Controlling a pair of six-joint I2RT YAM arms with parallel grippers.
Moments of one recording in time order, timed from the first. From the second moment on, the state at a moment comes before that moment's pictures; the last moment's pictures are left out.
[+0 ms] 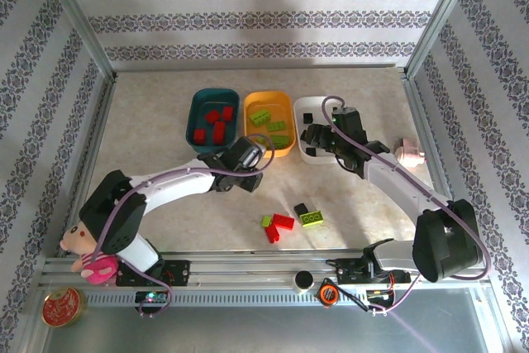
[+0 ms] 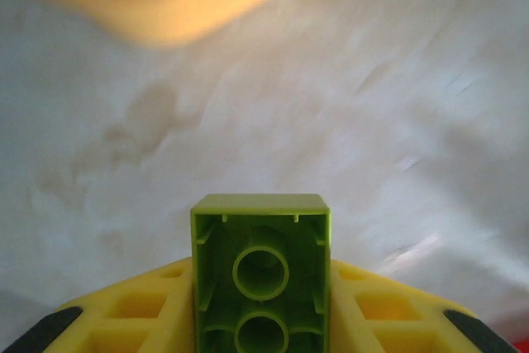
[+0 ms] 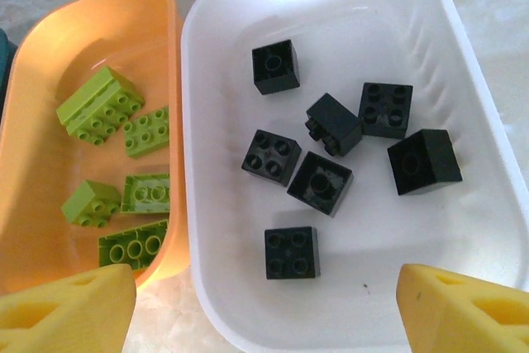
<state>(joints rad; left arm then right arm) -0.76 1.57 1.03 -0.44 -0.05 -0.30 0.33 1.31 0.86 -0.30 0.04 0.52</state>
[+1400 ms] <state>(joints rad) -0.54 1.34 0.96 -0.18 0.04 -0.52 0.67 1.20 0.72 -0.29 -0.10 0.47</state>
